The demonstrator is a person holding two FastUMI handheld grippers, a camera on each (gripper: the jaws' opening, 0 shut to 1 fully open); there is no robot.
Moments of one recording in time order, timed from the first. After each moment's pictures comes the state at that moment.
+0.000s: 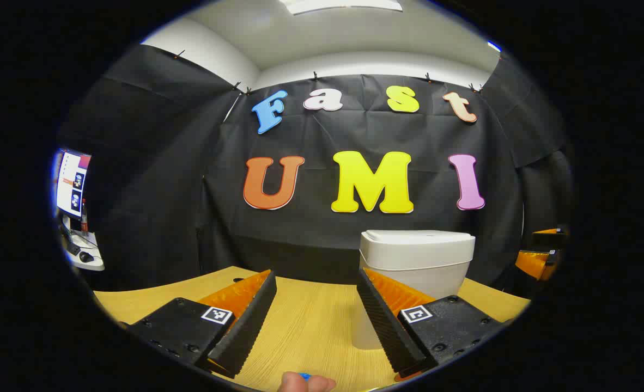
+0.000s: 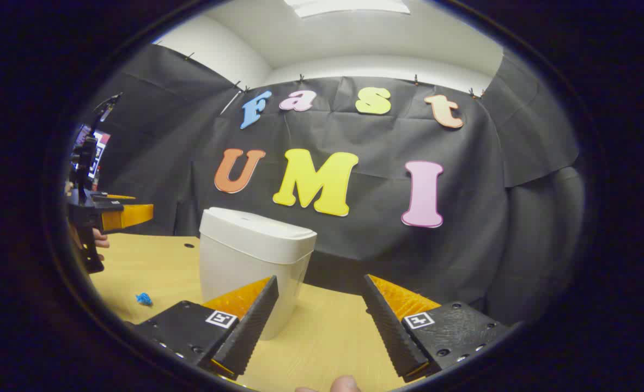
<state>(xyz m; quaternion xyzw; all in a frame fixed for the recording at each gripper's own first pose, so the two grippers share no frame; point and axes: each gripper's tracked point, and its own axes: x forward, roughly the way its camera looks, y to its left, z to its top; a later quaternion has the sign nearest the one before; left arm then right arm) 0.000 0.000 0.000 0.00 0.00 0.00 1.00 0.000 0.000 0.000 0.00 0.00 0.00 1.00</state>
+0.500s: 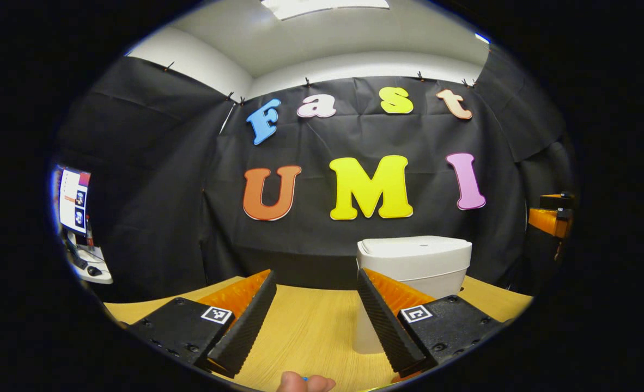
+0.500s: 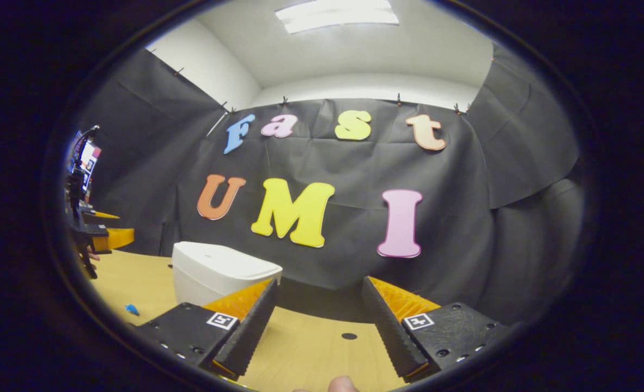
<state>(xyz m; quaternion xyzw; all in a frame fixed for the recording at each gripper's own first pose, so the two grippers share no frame) -0.006 -0.010 0.025 0.03 -0.02 0.01 1.00 0.010 -0.050 0.053 0.01 -0.05 0.00 1.00</state>
